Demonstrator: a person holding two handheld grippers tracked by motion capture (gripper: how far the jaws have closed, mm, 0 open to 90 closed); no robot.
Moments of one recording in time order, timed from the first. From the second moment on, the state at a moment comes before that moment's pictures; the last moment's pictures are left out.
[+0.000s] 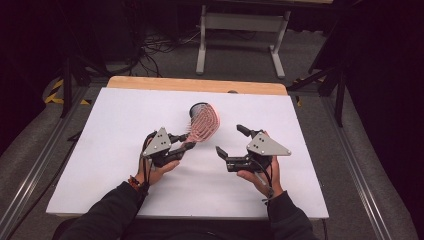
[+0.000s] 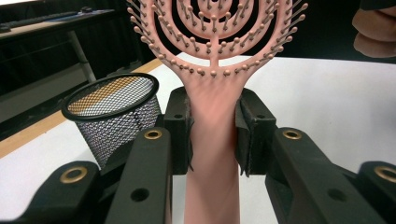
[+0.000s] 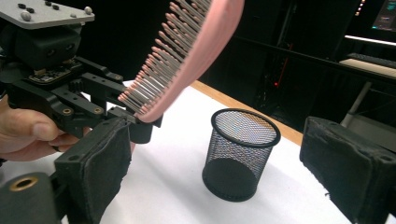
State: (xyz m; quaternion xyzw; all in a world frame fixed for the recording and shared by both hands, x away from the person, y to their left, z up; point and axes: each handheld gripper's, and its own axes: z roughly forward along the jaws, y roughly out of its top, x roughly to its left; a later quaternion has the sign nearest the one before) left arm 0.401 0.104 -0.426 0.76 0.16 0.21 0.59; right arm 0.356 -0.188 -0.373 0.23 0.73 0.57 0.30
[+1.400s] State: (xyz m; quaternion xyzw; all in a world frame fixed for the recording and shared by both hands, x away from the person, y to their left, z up) left arm 0.380 0.070 -0.443 0.77 0.16 0.23 0.57; right arm 0.355 -0.149 -0.372 0.29 0.69 0.61 0.25
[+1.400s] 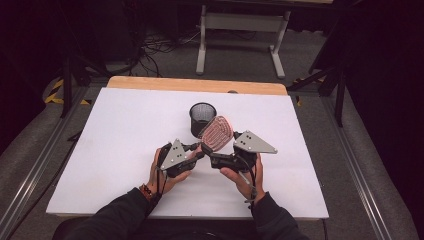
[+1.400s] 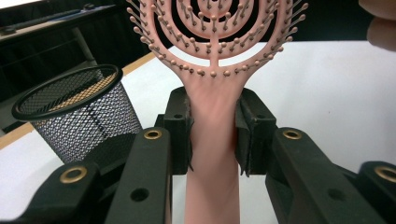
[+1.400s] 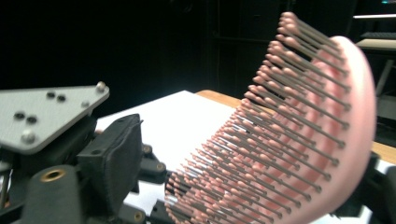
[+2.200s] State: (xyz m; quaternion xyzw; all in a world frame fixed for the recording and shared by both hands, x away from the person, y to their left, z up) left arm 0.383 0.069 -0.447 0.77 0.18 0.25 0.57; right arm 0.352 -0.134 -0.368 0.34 0.65 0.62 0.27
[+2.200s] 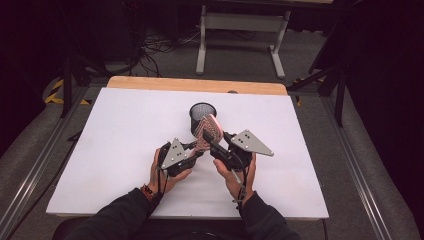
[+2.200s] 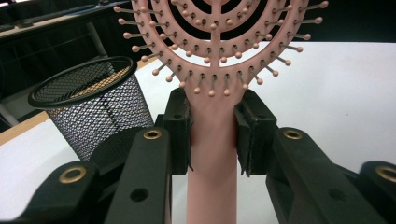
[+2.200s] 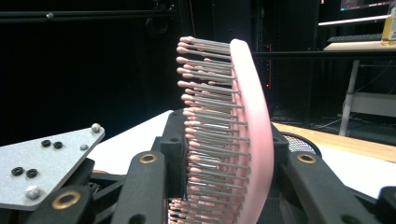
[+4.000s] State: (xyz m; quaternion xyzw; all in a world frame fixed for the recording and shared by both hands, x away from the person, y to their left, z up) left arm 0.386 0.081 -0.442 0.79 0.14 0.21 0.57; right arm 0.351 -0.162 -0.362 0.32 0.66 0.59 0.34
